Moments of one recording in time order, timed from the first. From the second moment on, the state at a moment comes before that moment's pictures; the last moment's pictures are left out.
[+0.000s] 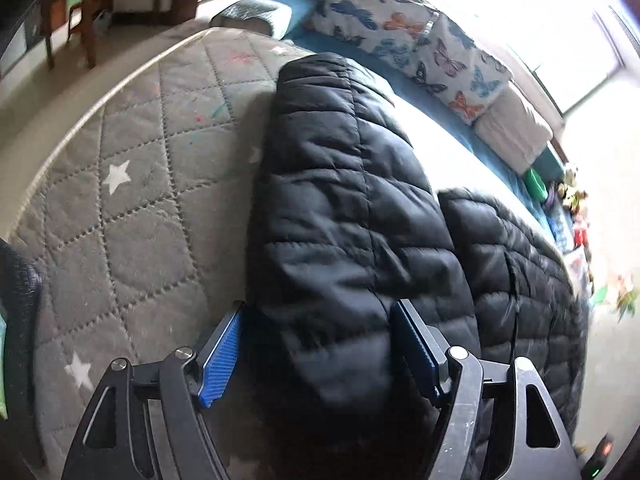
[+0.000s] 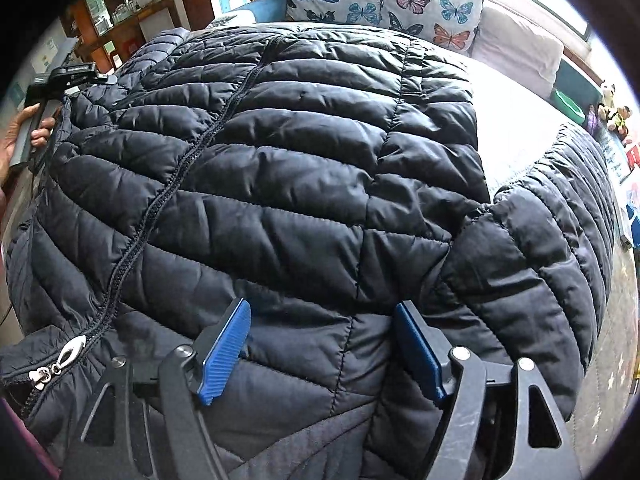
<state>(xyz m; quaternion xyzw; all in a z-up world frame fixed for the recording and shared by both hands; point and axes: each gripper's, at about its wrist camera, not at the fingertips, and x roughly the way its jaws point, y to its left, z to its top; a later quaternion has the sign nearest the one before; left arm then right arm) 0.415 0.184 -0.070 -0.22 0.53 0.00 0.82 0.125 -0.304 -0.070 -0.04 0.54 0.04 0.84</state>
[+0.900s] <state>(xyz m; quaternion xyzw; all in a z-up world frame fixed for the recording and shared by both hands) 0.284 0.025 0.161 0.00 0.29 -0.14 0.95 0.104 -0.310 -0.030 0.01 0.47 0.03 0.88</state>
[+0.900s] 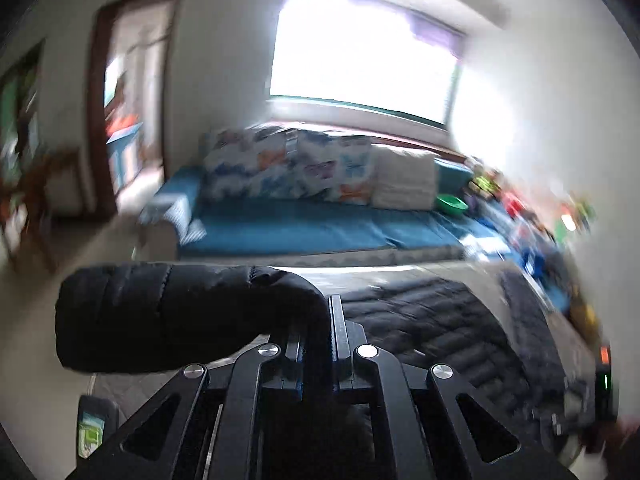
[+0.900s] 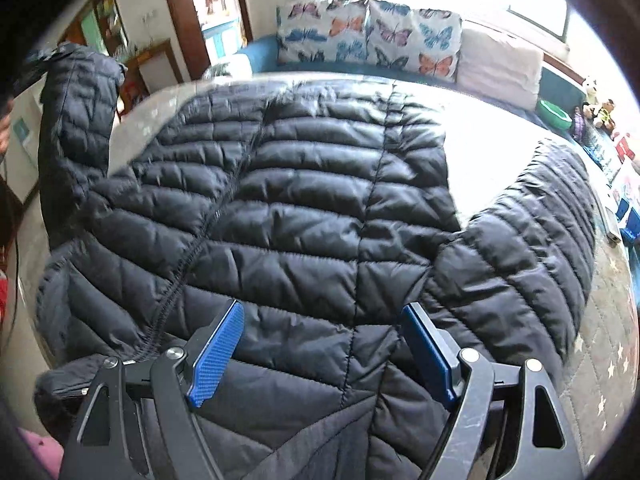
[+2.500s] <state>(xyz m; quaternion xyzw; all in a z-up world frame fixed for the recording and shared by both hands) 0.186 -0.029 -0.065 0.10 0.47 -0.23 0.85 0.137 -0.285 -0.079 -0.02 0.51 0.09 0.86</state>
